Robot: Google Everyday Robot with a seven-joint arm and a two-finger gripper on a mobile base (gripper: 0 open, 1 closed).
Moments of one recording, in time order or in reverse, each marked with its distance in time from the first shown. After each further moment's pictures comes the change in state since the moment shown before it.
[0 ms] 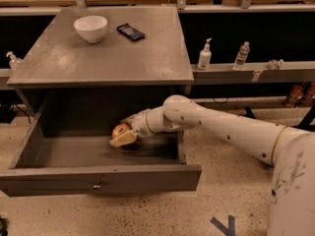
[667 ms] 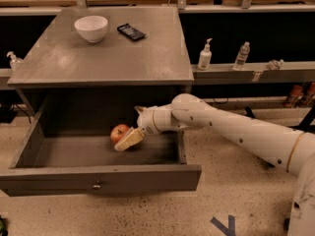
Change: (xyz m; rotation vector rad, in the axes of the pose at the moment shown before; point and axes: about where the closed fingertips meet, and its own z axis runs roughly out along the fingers) arm -0.011 -0.002 -0.028 0.049 -0.033 -0.033
